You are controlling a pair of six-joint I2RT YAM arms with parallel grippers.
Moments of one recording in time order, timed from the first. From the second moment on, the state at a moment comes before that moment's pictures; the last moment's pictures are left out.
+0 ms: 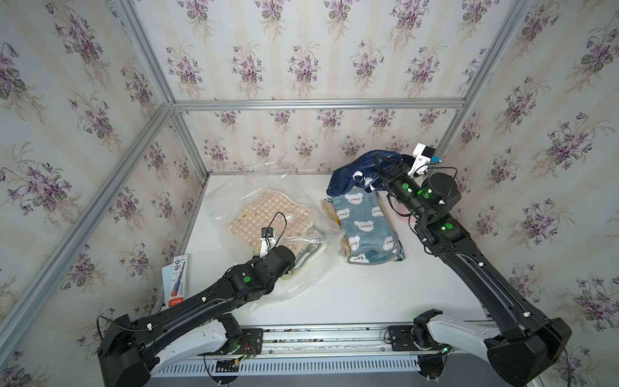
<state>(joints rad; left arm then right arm) -0.86 0.97 0.67 -0.58 -0.64 -0.73 0.40 1.14 1.15 0.15 -0.15 1.06</state>
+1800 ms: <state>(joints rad) -0.85 0.92 0.63 -0.57 -0.59 -0.71 0.32 1.01 0.55 -0.22 -0.16 0.99</state>
